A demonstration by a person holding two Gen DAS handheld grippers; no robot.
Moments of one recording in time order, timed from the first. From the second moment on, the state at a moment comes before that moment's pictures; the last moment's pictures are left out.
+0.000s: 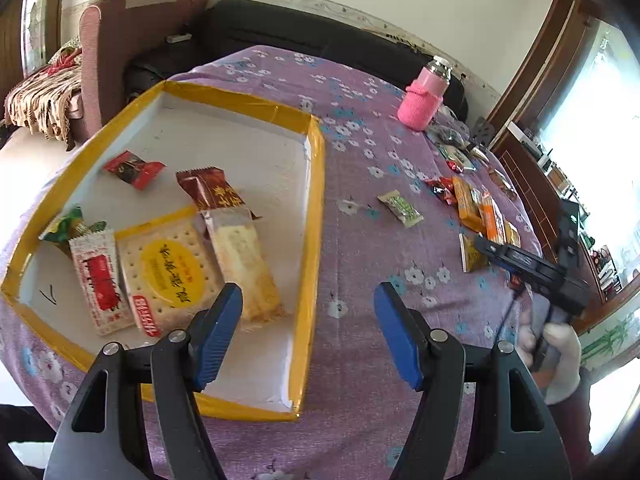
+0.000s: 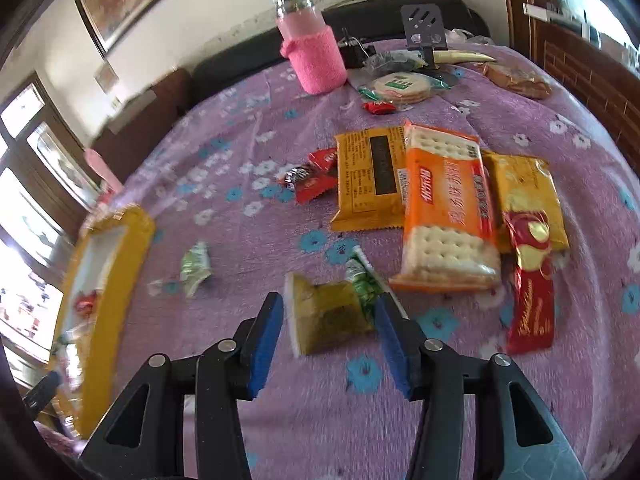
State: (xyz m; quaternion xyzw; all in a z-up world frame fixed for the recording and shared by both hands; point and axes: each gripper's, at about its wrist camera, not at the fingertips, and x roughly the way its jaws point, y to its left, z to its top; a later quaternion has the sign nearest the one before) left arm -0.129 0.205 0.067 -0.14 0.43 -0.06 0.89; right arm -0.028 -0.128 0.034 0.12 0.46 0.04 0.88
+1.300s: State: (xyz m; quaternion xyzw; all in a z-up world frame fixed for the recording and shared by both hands) left arm -0.116 0.194 0.066 -0.13 0.45 -0.04 0.88; right arm -0.043 -0.078 0.018 0.06 0.45 0.13 0.88
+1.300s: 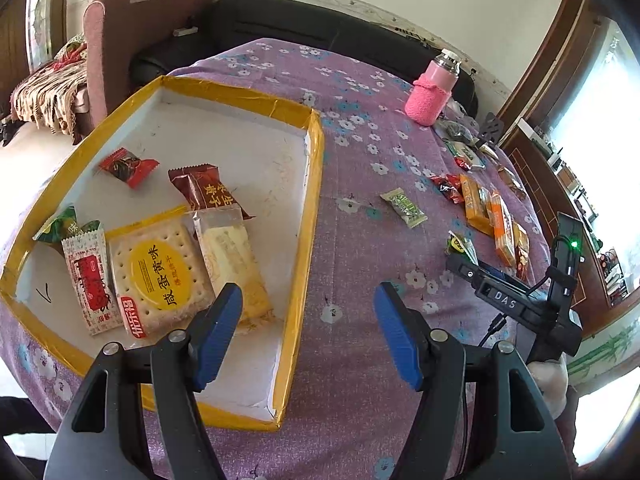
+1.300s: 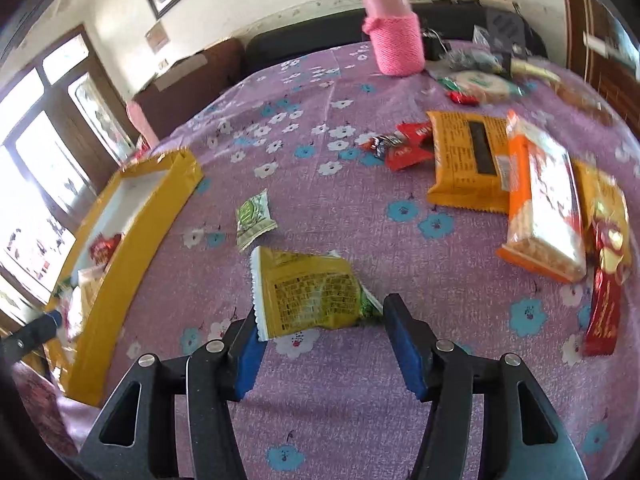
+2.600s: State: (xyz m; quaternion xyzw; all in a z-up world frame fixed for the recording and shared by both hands) left arm -0.008 0.117 0.047 -0.14 0.52 -0.10 0.84; right arm -0.043 -0.109 0.023 0.11 0.42 0.11 0.89
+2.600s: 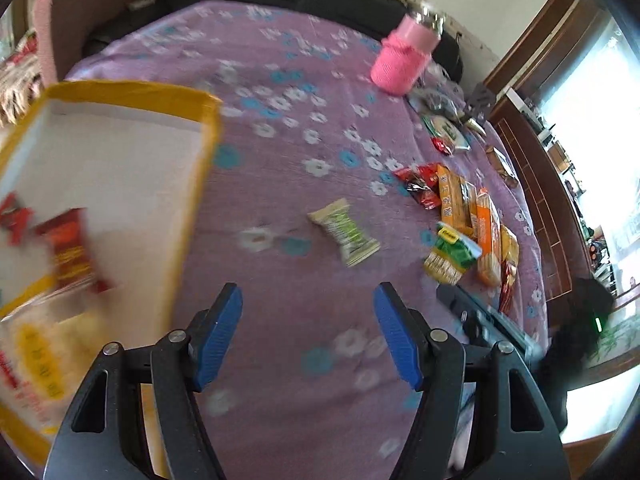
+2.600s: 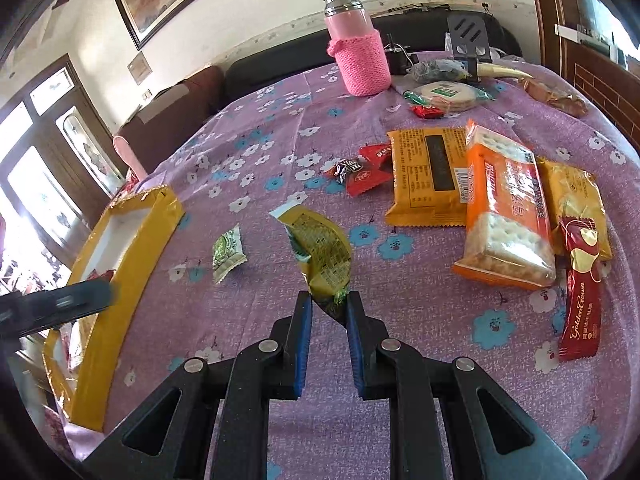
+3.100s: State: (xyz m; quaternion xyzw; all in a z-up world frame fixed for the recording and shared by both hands) left arm 0.034 0.054 0.019 0.00 0.50 -0.08 0.86; right arm -0.039 -0.123 0.025 0.16 0.42 0.12 0.88
